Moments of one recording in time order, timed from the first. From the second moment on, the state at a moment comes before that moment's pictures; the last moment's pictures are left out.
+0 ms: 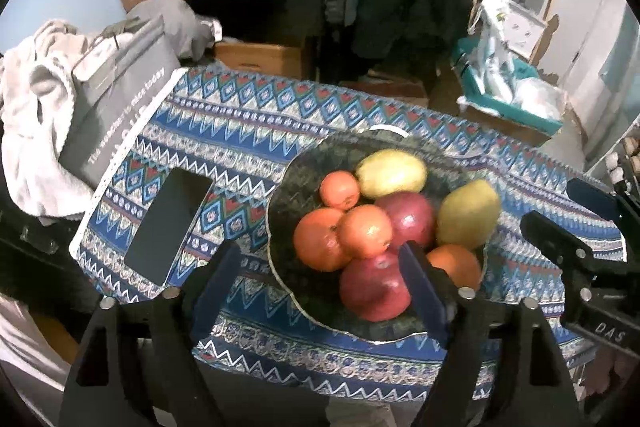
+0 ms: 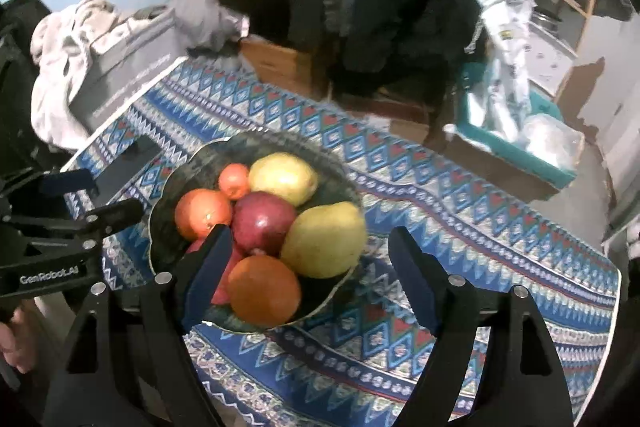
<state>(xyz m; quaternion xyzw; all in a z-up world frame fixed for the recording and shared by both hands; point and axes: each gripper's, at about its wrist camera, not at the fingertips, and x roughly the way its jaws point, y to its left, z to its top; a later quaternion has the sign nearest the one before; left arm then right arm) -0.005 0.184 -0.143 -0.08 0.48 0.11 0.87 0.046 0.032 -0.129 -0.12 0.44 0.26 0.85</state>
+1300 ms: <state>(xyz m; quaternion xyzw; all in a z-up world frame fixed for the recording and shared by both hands) -0.022 0.063 -0.002 0.00 0.33 0.02 0.95 0.012 -0.119 0.007 -0.07 0.28 0.11 0.95</state>
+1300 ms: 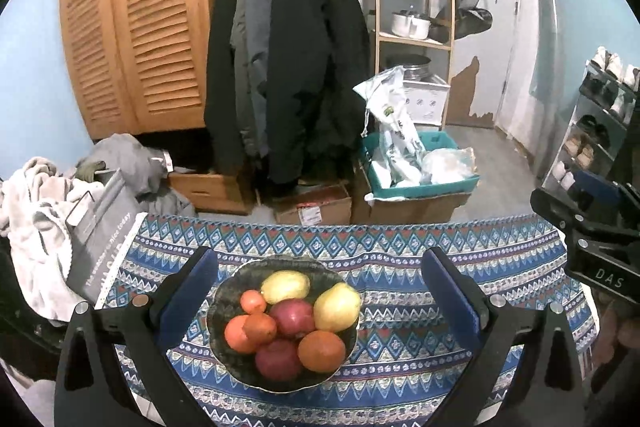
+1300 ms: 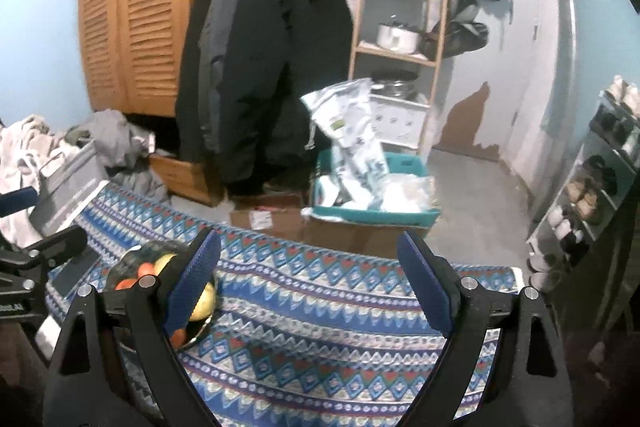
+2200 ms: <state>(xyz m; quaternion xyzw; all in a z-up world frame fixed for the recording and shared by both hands) -0.014 0.049 0.010 -0.01 0.31 0.03 0.95 0.015 -0.165 0.007 -0.05 0.28 0.08 0.96</state>
